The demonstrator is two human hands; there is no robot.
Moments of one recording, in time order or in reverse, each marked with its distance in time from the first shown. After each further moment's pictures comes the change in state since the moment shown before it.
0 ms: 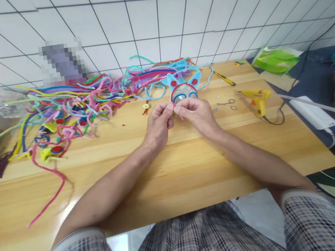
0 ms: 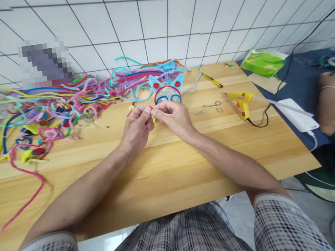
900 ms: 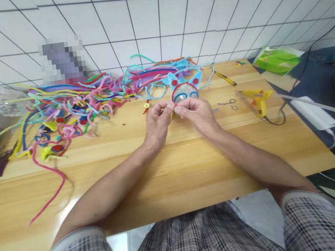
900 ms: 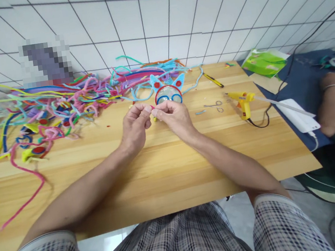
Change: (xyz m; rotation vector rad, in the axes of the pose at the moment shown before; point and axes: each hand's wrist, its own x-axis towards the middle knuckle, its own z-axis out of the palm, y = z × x) left_hand 0.004 -0.004 -0.004 0.178 0.078 0.158; right_hand -0.001 0.008 0.002 0.034 0.025 0.029
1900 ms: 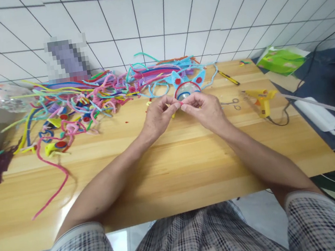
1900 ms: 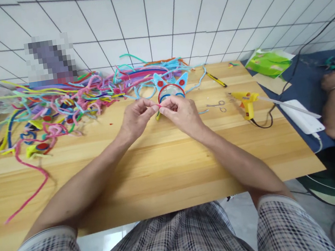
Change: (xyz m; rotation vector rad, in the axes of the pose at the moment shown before) left_hand 0.031 0.004 -0.022 0.363 -0.214 0.222; right_hand 0.008 -0.007 -0.023 -0.316 -0.045 -0.166
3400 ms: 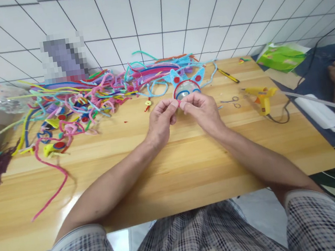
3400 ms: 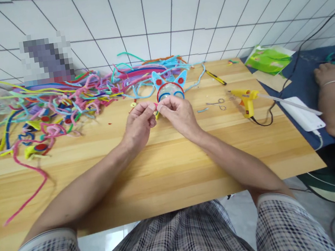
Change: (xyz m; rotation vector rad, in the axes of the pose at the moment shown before) left_hand -0.024 0.013 0.032 -0.564 0.171 -0.310; right_hand -0.007 -0.001 0.016 0.150 0.055 0.083
